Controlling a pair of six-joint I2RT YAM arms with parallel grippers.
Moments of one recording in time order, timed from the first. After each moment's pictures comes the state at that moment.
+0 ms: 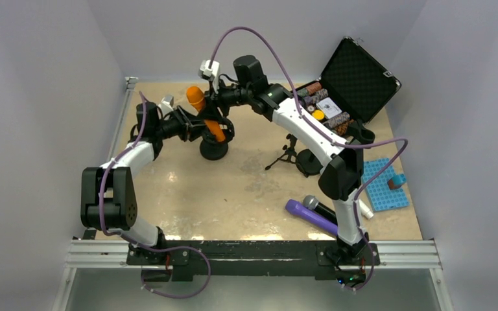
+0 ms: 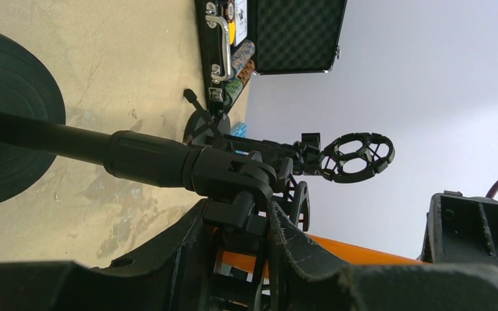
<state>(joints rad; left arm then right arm) 0.02 1.55 0.88 0.25 0.91 -1.21 0.73 2.08 2.13 -0.44 -0.69 -0.18</state>
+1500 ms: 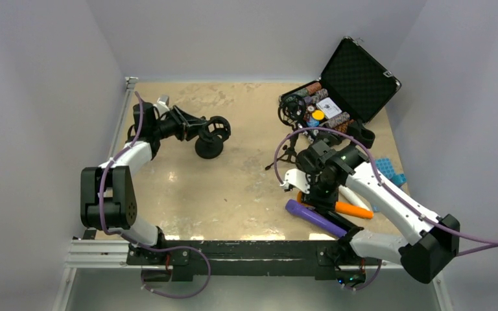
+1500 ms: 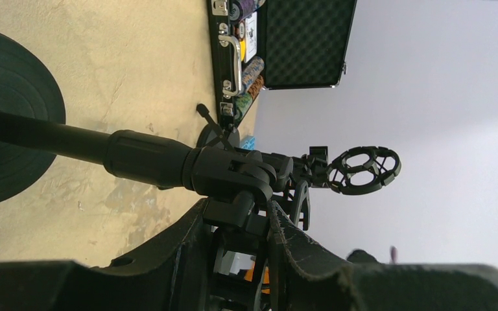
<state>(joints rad) 0.05 1.56 0.89 0.23 0.88 -1.17 0.66 1.15 1.08 -1.36 -0.18 -0.75</state>
